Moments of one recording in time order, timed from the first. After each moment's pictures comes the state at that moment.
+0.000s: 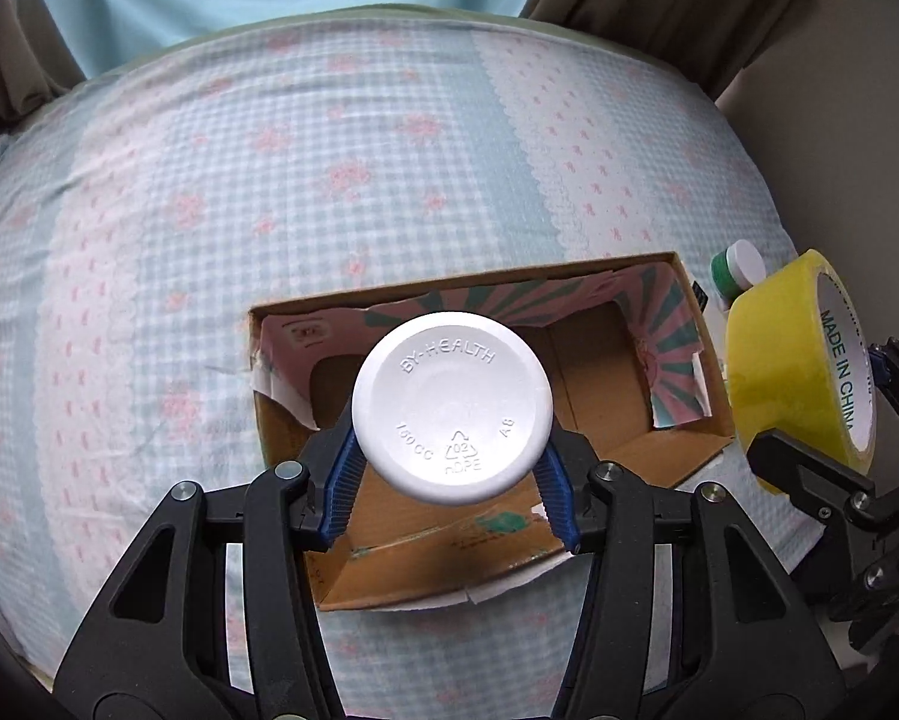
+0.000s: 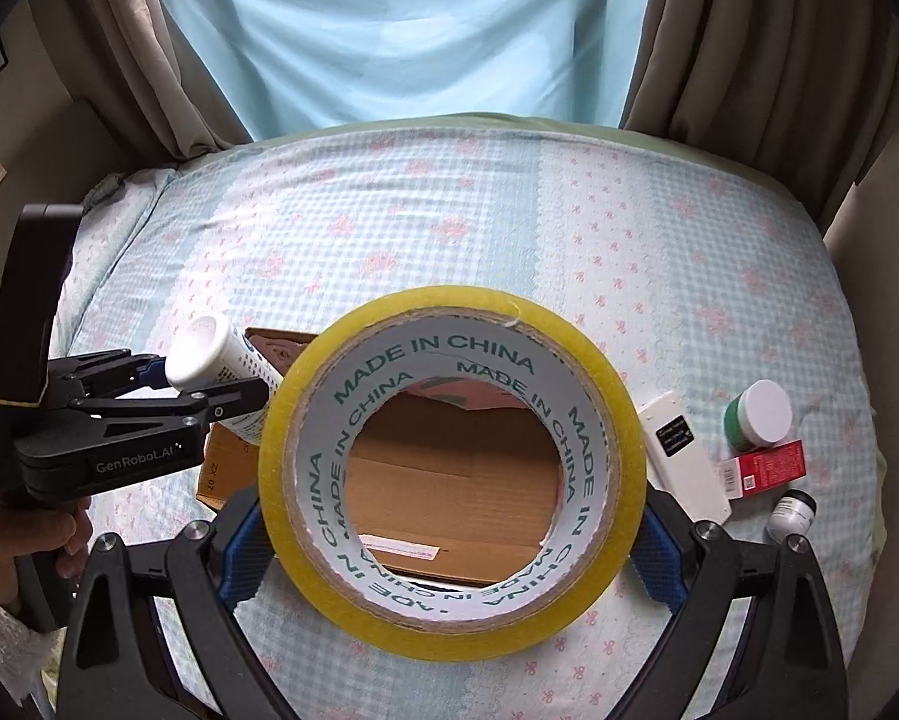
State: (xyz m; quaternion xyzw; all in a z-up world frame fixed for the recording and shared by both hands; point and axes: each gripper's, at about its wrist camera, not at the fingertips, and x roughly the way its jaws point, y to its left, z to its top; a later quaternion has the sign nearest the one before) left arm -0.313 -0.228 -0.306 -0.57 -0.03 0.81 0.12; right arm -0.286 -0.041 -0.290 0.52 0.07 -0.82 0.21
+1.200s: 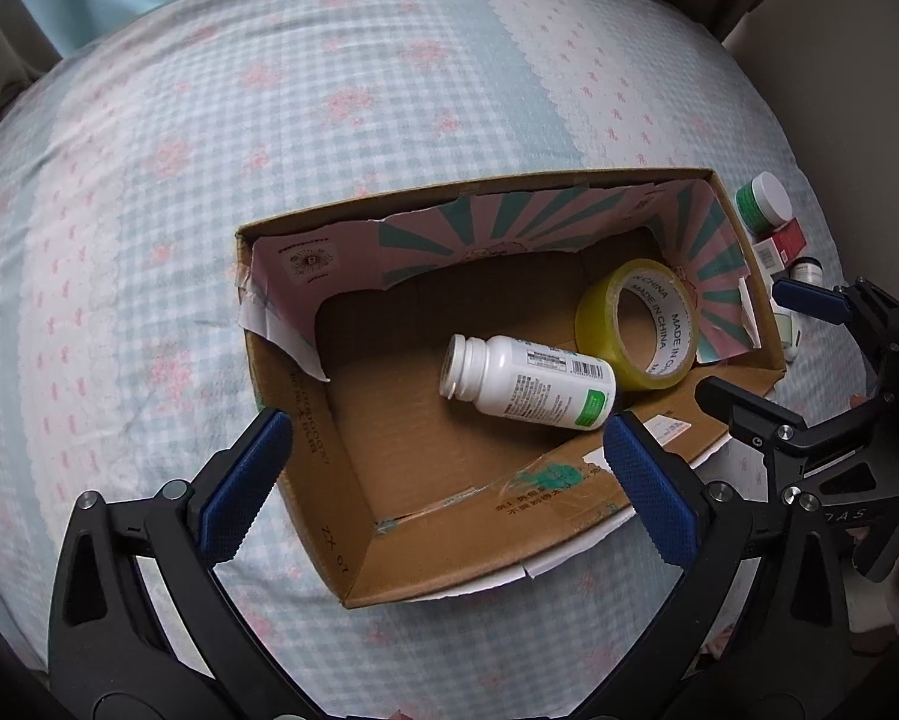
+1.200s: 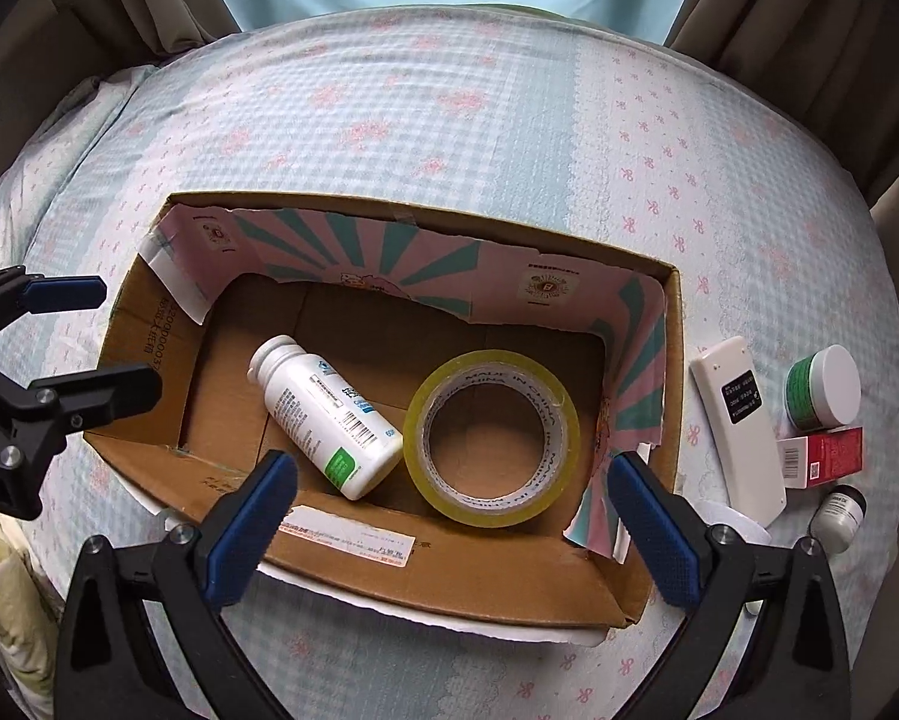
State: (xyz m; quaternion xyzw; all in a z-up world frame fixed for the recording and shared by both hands) left arm -0.306 -0.232 -0.354 -0.61 0.00 0.78 0.14; right arm -0.296 -0.051 -0.369 0.57 0.13 -0.78 0.20
